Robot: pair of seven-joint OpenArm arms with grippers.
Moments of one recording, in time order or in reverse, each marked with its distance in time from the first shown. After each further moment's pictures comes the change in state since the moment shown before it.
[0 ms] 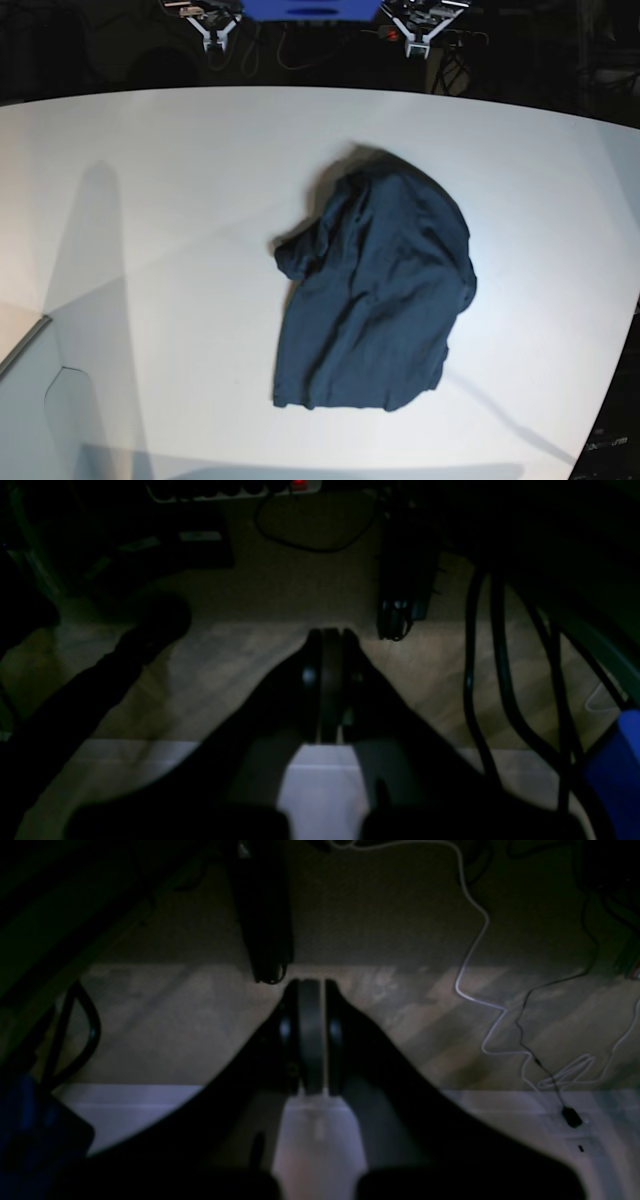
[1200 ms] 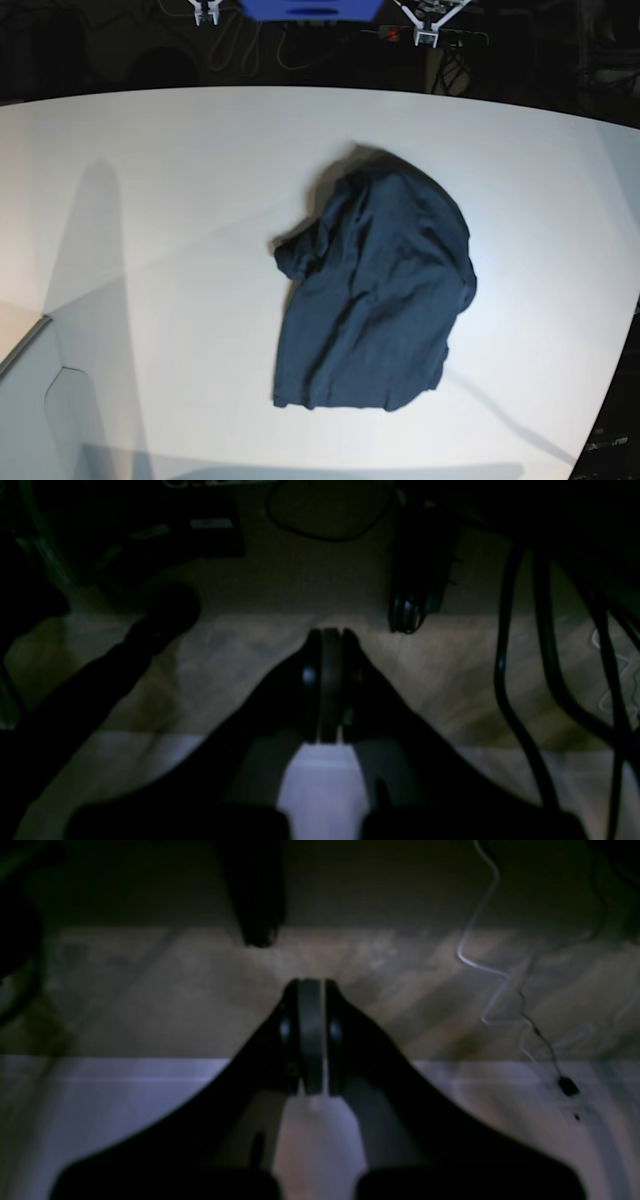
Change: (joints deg) left arm 6.2 -1.6 -0.2 6.2 -0.2 0.0 -0.5; right arm -5.7 1.6 -0.1 0.8 0.0 0.4 -0.3
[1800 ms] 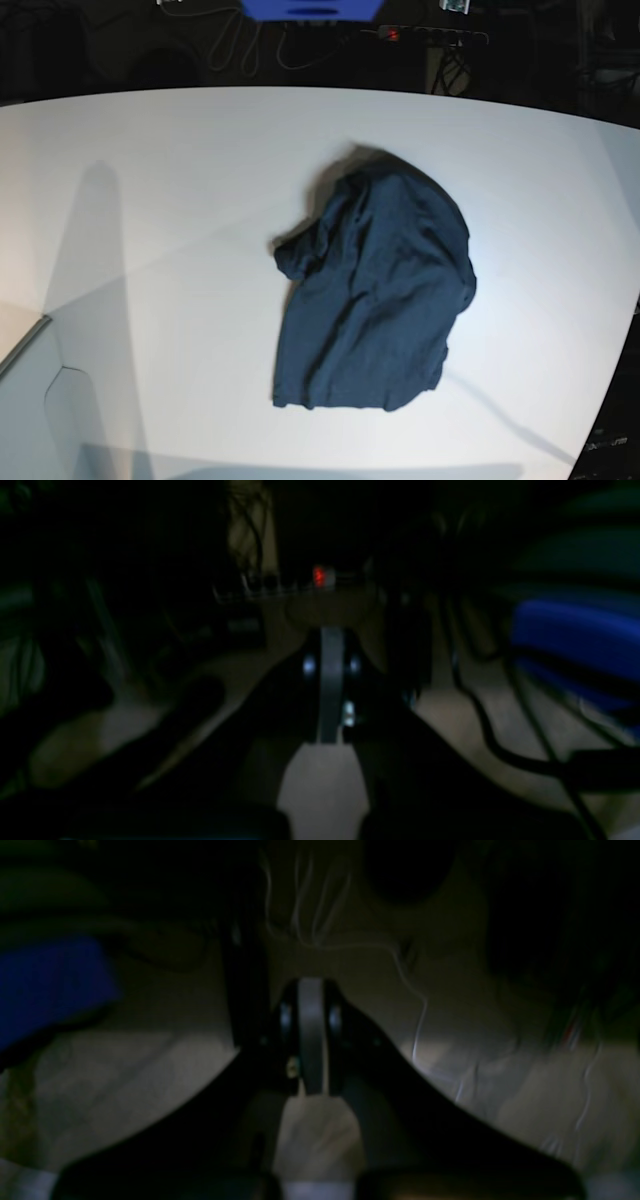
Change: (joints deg) left arm 41.4 -6.2 -0.1 69.9 0.1 0.4 2.3; right arm -43.8 2.5 0.0 74.8 0.3 0.4 -0.8
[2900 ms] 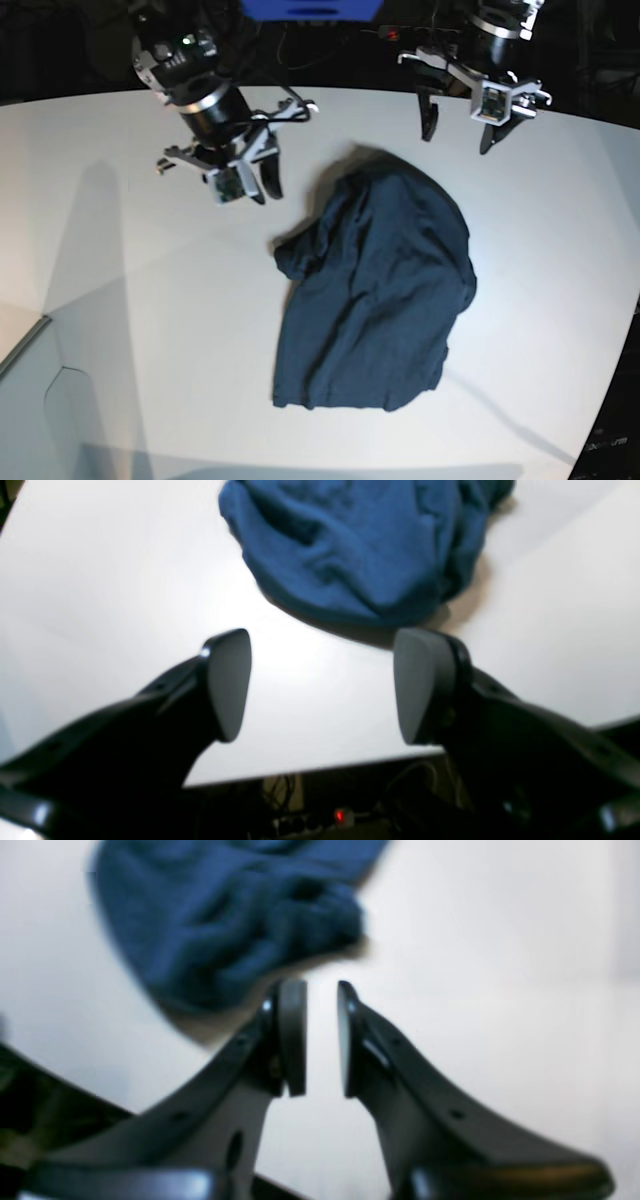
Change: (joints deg) left arm -5.4 -3.9 0.3 30.8 0.0 -0.4 0.2; right arm 25.1 3.7 -22.0 38.4 0.0 0.2 -27.4
